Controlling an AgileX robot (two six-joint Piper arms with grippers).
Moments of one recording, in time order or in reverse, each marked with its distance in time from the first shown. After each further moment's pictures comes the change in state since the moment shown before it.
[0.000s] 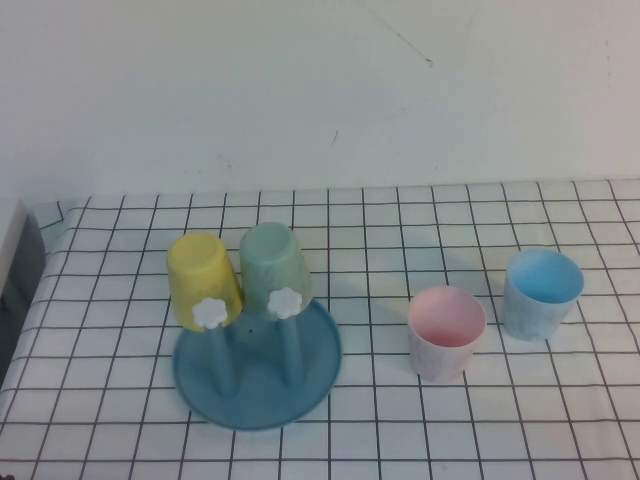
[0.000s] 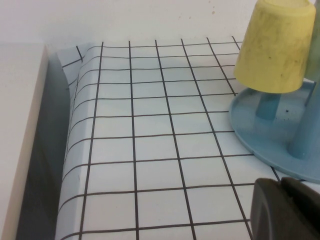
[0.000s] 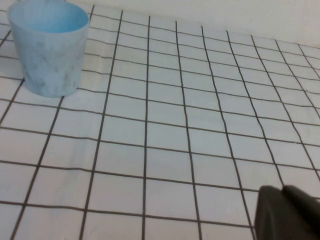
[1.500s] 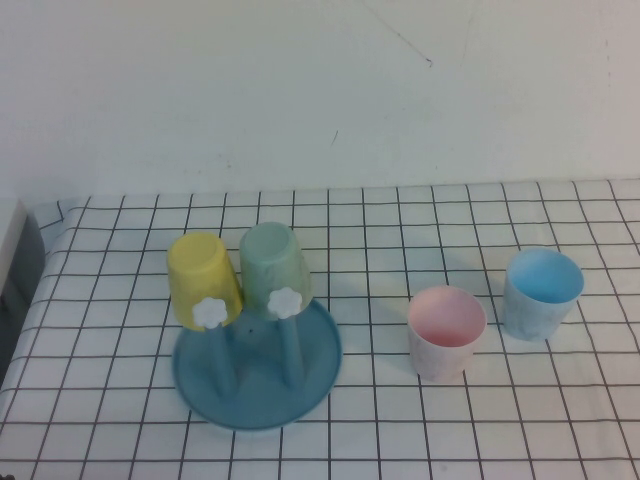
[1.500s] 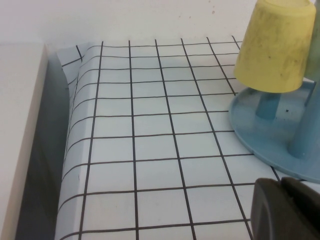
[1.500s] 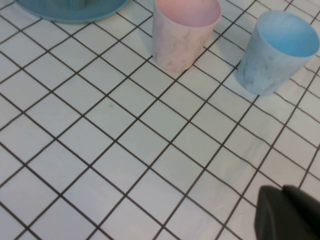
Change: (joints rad) right arm 0.529 0.319 -0.411 0.116 0.361 -0.139; left arm 0.000 0.002 0.000 0.000 -0.002 0.000
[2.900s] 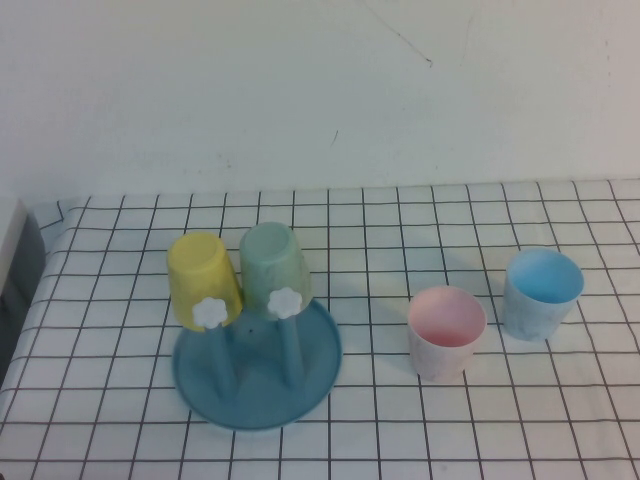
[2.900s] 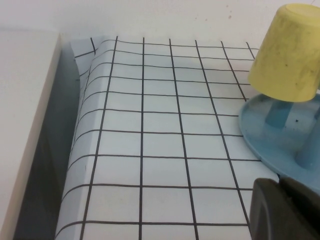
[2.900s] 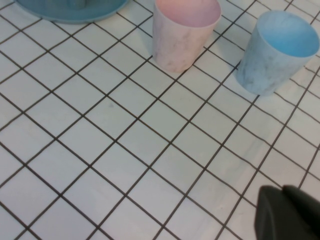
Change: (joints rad) right arm 0.000 0.000 0.000 0.000 0.000 0.000; left arm 0.039 0.000 0.000 0.004 -0.001 -0.074
